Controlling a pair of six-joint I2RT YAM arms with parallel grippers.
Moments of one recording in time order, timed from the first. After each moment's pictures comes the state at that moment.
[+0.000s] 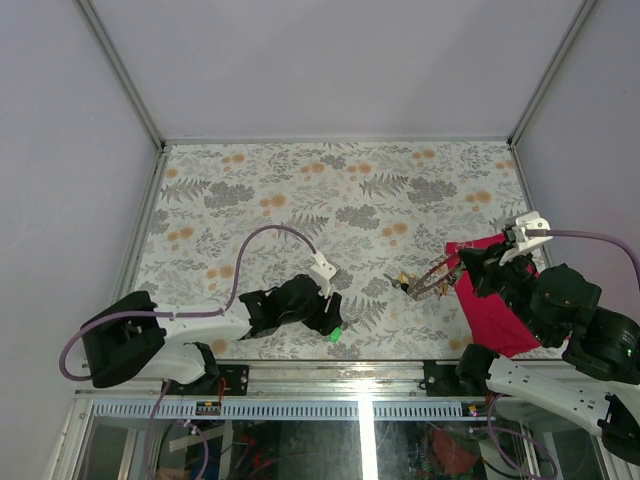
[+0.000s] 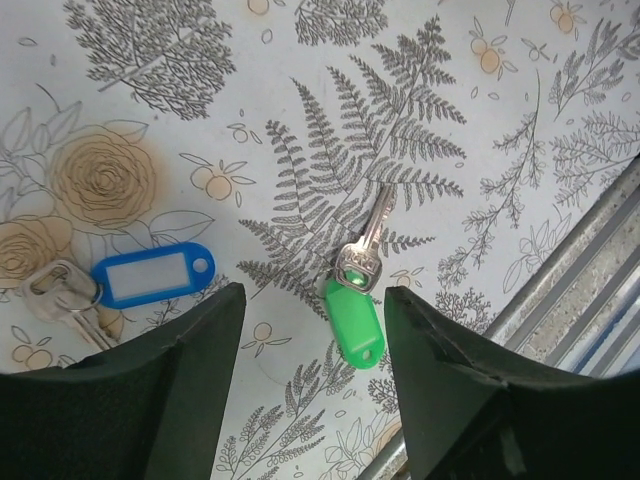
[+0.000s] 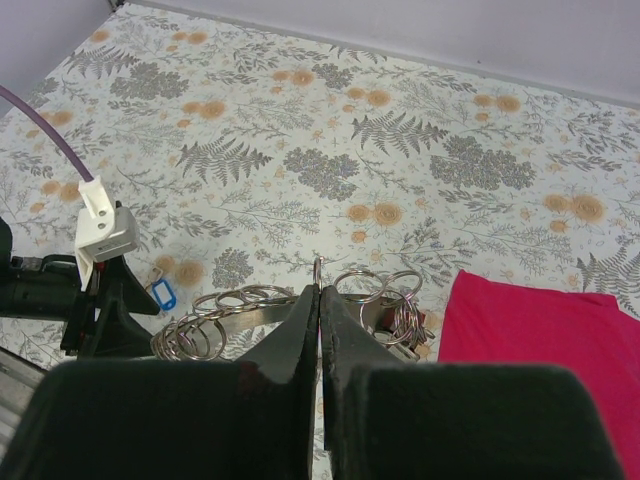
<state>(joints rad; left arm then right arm) -1.06 1.31 0.49 0.13 -0.03 -0.46 0.99 0.51 1.16 -0.90 0.56 0.20</state>
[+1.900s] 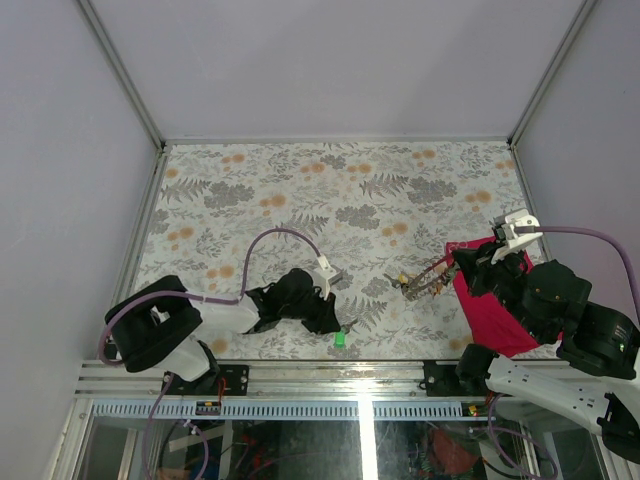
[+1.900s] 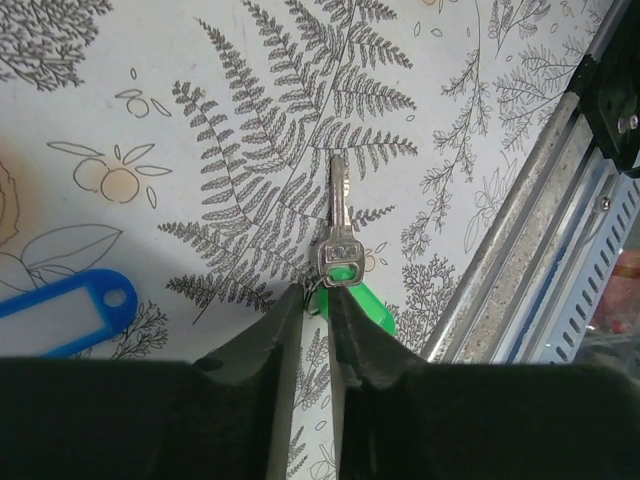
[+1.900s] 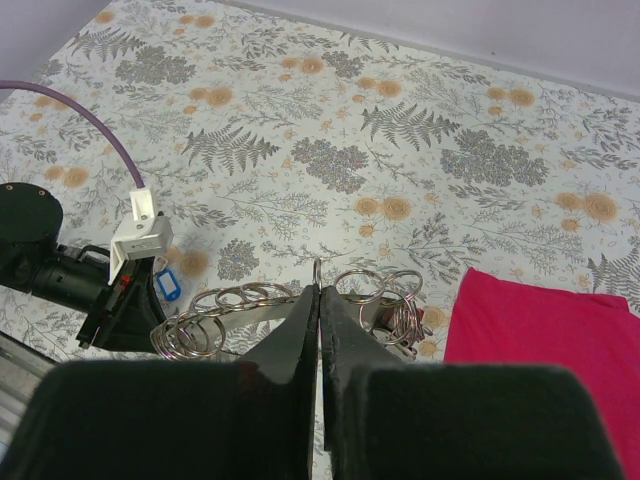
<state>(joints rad) -0.94 1.49 0.43 0.39 0.37 -0.47 0.99 0.54 1.16 -0.90 0.53 0.20</state>
